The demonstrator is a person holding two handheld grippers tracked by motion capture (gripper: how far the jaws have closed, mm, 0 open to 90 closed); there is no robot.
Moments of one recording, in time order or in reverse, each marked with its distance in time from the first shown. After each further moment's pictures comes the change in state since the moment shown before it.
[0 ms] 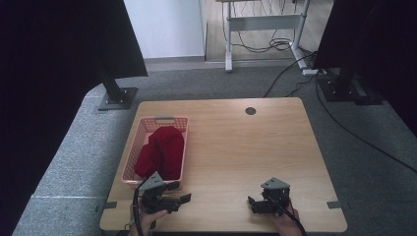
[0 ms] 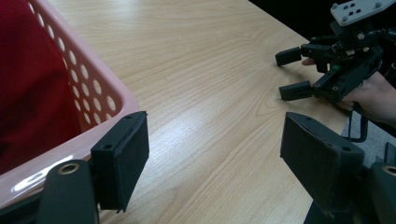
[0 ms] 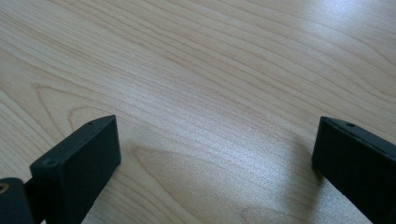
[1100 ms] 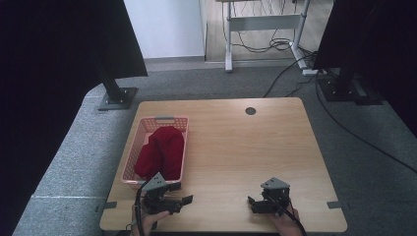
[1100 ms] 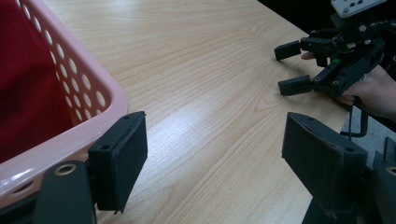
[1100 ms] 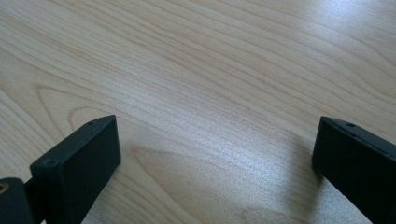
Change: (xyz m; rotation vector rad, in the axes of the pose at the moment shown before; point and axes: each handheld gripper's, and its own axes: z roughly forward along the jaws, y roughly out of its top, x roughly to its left) left arm -0.002 -0.001 0.004 0.018 -0.008 0.005; right arm 0.000 0.000 0.000 0.000 0.002 -0.002
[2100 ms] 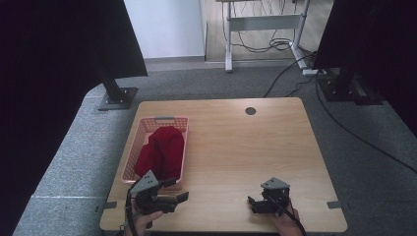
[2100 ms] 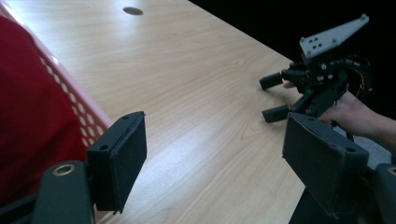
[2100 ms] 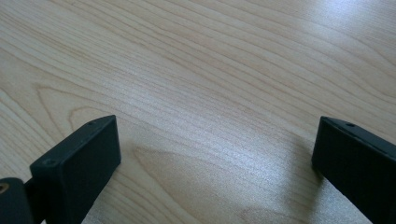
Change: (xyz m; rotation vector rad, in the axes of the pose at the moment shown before) left arm -0.012 0.023 -0.035 -0.107 0.021 0.051; right arm 0.000 0.000 0.000 0.000 0.000 0.000
